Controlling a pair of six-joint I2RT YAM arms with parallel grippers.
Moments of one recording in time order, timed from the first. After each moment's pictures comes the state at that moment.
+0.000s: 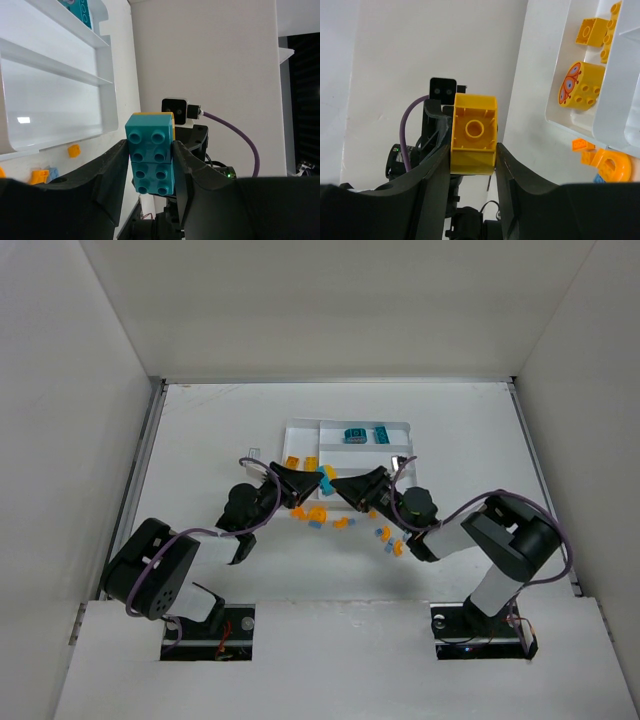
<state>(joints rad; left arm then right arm) -0.51 1.41 0.30 1.10 0.25 -1.39 0.70 1.67 0.42 1.33 -0.11 1.36</state>
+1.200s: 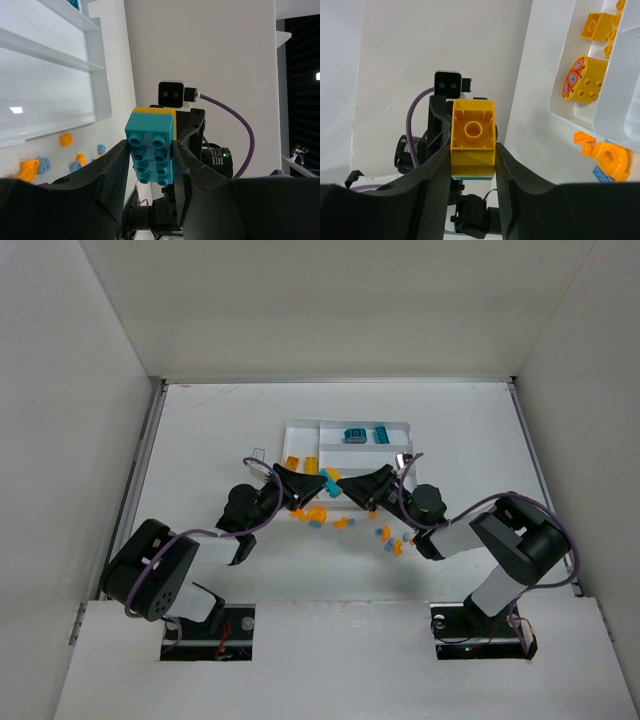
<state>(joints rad) -0.51 1.41 0.30 1.11 0.30 -1.38 0.63 1.64 0.39 1.34 -0.23 1.38</state>
